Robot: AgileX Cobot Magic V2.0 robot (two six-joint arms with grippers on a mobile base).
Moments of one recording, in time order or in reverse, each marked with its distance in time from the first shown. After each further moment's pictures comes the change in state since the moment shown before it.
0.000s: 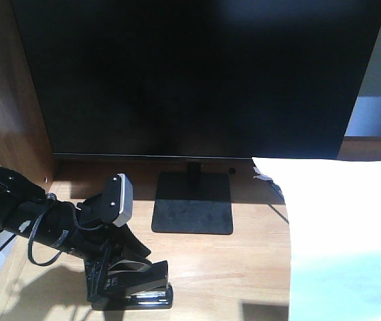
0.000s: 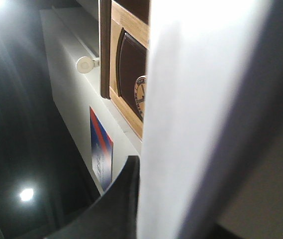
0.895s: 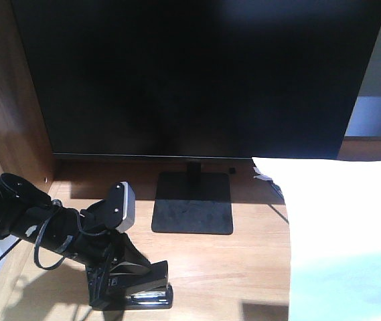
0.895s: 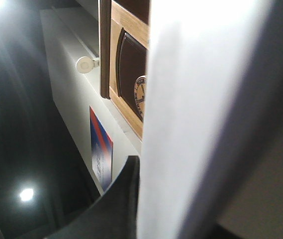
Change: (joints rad) left arm 0.000 0.054 0.000 0.002 -0.009 0.000; right arm 0.000 0.000 0.000 0.000 0.000 0.000
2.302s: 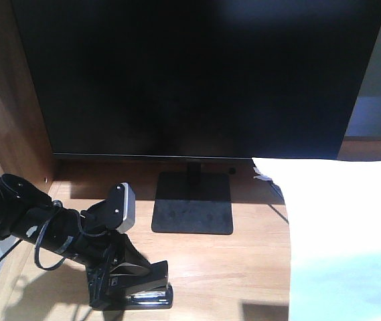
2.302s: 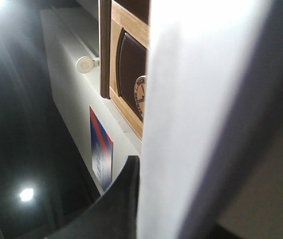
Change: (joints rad) left arm 0.000 0.005 0.000 0.000 0.000 0.001; right arm 0.000 0.000 0.000 0.000 0.000 0.000
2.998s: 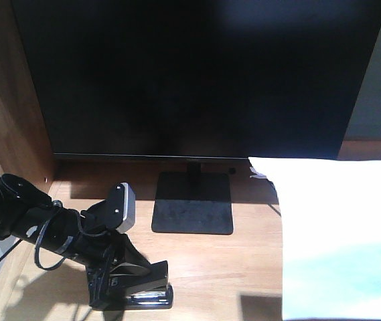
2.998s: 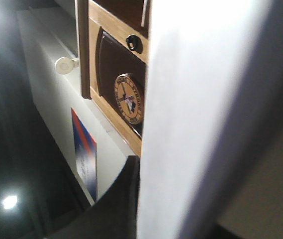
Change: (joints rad) left arm 0.000 0.000 0.000 0.000 0.000 0.000; right arm 0.000 0.000 0.000 0.008 0.085 0.022
